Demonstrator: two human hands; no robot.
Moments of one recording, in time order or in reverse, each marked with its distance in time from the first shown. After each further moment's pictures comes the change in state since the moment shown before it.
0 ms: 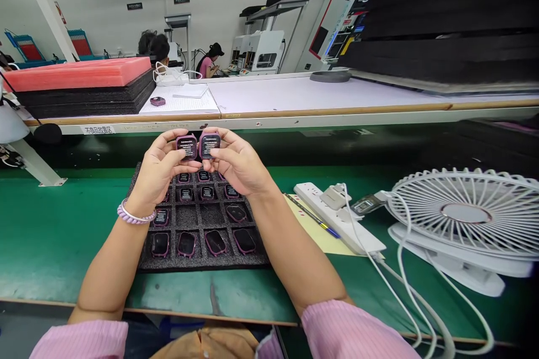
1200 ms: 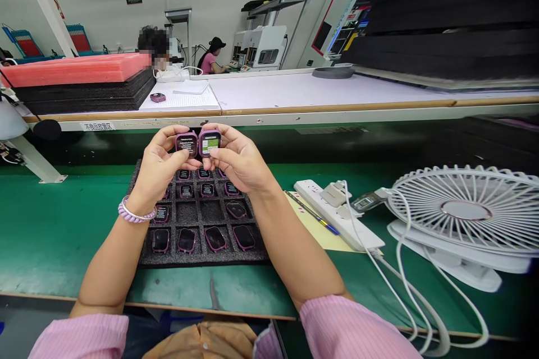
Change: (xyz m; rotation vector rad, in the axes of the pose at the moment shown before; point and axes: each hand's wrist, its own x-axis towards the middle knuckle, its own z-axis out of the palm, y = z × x) left_hand 0.000 -0.006 -0.004 0.117 -0.062 0.132; right_hand -0.002 0.000 0.002 -0.059 -0.065 -0.096
